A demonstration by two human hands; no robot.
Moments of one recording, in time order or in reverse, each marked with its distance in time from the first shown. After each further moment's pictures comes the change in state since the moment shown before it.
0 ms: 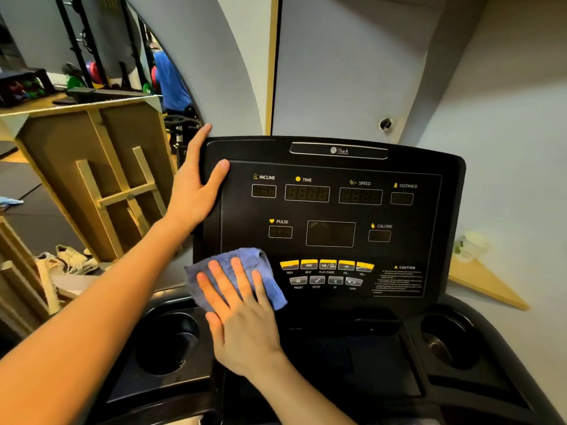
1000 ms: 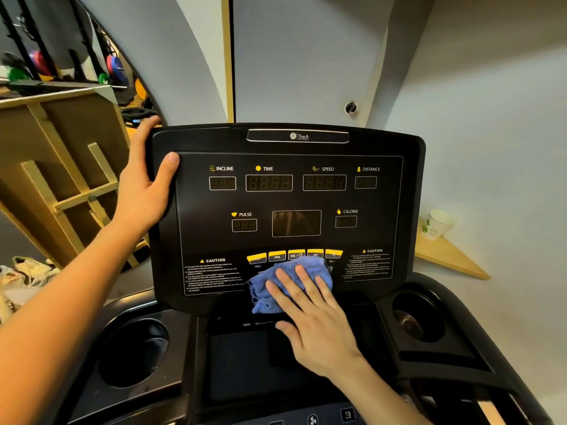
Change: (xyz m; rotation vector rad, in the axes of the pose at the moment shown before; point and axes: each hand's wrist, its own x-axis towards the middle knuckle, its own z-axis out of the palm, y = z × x) left_hand -0.005 0.001 0.004 -0.004 0.043 0.044; right_hand -0.099 0.127 -0.028 -0.122 -0.067 0.126
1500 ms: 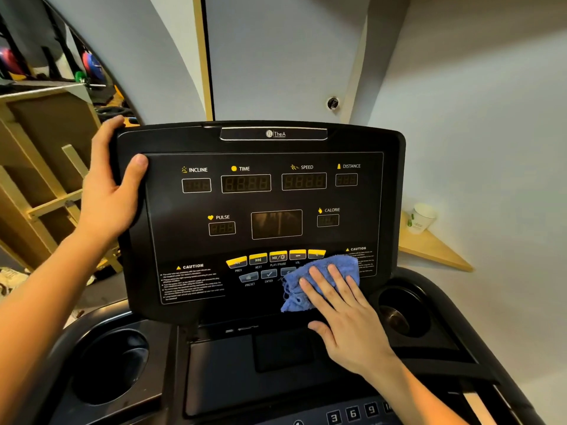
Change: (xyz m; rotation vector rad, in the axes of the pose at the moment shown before) left_hand 0.001 -0.001 0.003 -0.011 -0.005 0.004; right_hand -0.038 0.070 -0.003 -0.081 -0.007 0.076
